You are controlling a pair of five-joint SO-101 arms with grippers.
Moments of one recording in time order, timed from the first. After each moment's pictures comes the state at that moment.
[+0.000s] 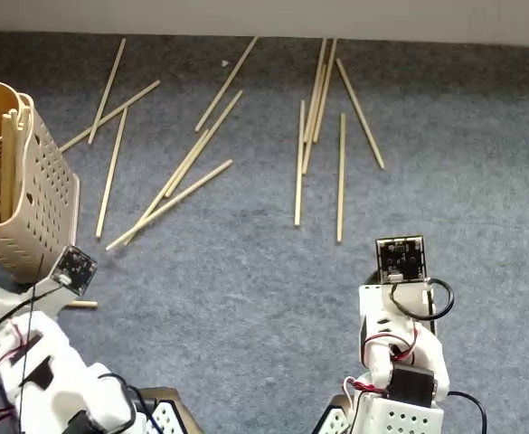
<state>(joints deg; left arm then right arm) -54.4 -39.5 90.2 -0.6 -75.7 5.5 -104.6 95.3 55.8 20.9</state>
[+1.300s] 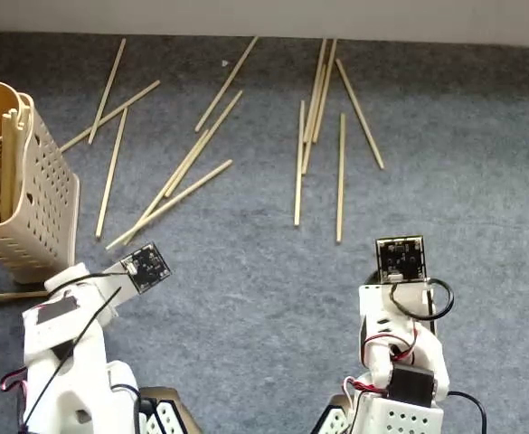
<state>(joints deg) -31.6 -40.3 82.2 33.3 -75.7 5.5 -104.6 95.3 55.8 20.9</state>
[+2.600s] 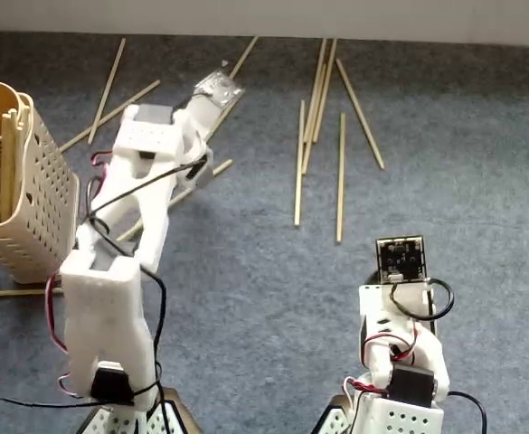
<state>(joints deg) 0.4 34.0 -24.3 74.1 -25.4 5.5 -104.6 95.3 55.8 20.9</state>
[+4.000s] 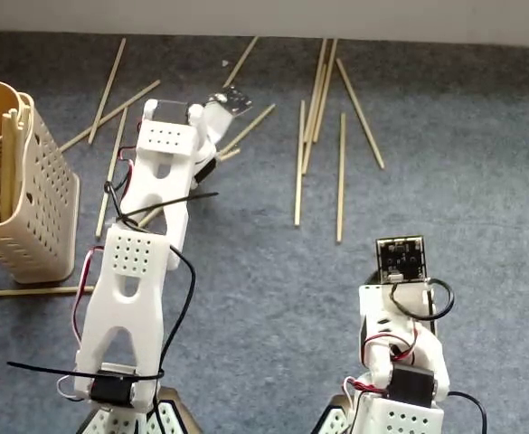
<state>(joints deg) -1.1 70.9 -72.5 96.2 -28.0 5.5 -104.6 95.3 55.8 20.9</state>
